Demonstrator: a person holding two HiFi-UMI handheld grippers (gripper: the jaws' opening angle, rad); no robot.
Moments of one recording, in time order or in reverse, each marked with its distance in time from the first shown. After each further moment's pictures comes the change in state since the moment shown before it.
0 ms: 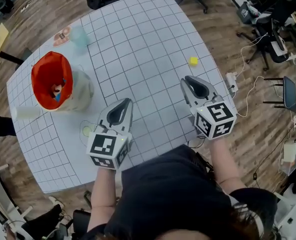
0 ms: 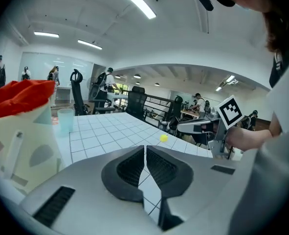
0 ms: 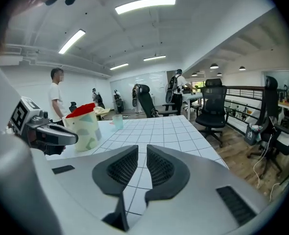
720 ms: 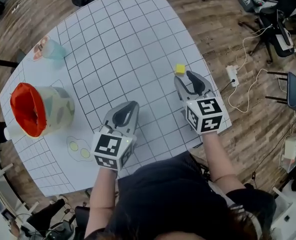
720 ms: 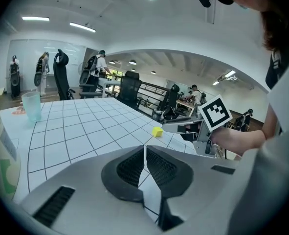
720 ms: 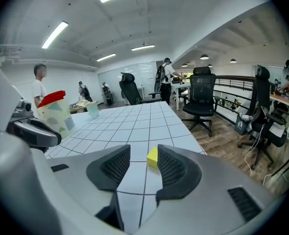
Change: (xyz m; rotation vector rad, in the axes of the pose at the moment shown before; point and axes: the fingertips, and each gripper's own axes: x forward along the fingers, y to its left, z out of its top) left arm 0.125 -0.043 -0.009 -0.018 0.156 -0.084; right arm 0.055 -0.124 -0.046 0.070 0.110 -0.103
